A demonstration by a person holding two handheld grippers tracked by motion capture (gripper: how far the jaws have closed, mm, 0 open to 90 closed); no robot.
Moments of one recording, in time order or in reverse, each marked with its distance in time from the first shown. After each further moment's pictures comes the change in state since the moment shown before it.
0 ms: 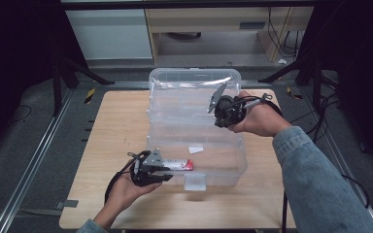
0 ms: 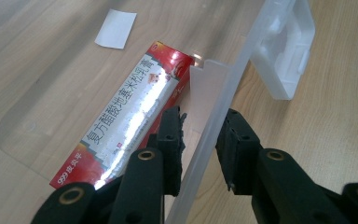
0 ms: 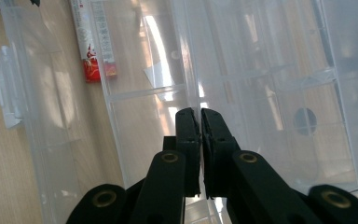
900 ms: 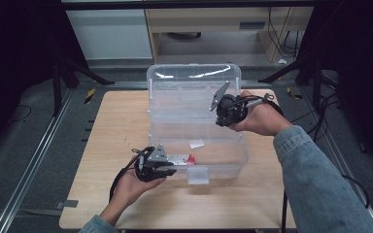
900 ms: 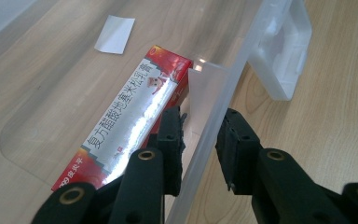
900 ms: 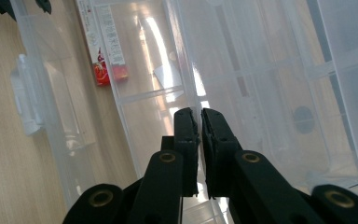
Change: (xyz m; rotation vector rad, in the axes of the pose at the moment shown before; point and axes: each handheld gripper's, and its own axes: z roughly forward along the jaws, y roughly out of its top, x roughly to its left) left arm 0.007 0.010 0.010 -0.016 0.035 -0.004; right arm -0.006 -0.006 0.003 -0.016 -0.002 0.017
